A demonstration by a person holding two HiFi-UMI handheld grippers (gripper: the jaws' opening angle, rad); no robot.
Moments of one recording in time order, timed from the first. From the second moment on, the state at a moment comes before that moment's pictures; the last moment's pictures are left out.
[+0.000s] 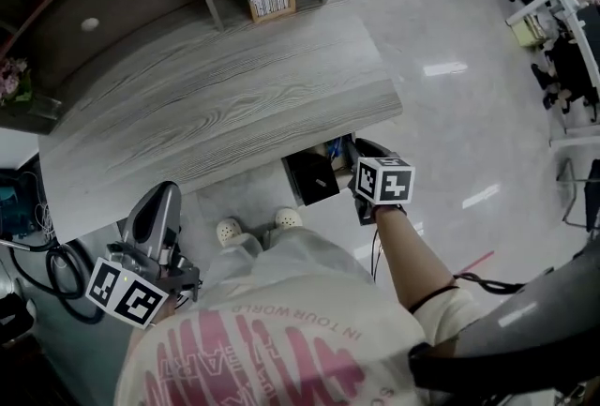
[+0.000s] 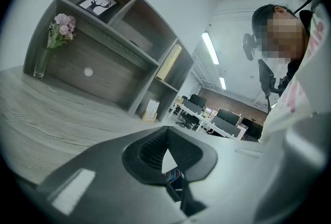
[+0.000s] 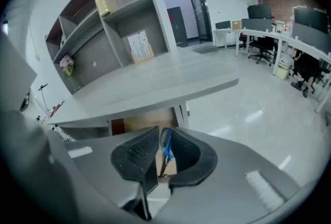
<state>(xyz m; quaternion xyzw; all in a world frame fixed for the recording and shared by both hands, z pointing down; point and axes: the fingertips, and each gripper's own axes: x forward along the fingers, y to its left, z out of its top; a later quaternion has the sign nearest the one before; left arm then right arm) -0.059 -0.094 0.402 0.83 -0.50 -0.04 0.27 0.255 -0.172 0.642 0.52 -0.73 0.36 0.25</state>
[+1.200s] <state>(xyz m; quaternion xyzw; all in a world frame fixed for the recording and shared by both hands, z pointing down) -0.230 -0.078 0.340 0.86 -0.47 -0.06 0.19 -0.006 -0.184 0.362 0.48 -0.87 0.15 0.04</state>
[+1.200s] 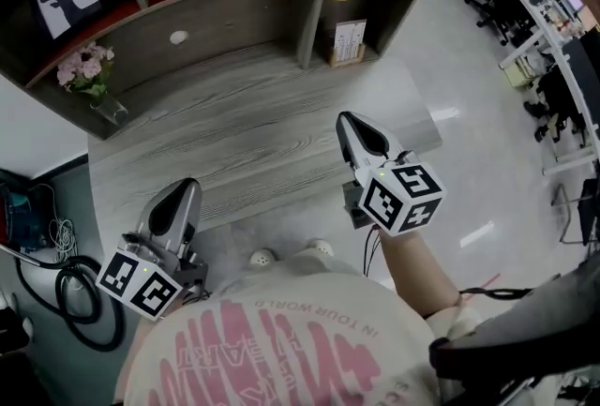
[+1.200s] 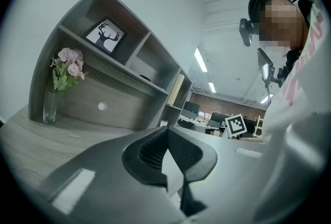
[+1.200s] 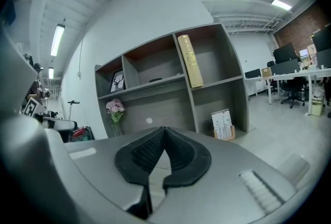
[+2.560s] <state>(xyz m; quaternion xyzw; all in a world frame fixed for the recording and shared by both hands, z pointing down) -0.289 -0.130 0.306 0.84 -0.50 -0.11 0.17 -0.110 -0.236 0.301 0.36 -0.93 0.09 0.05</state>
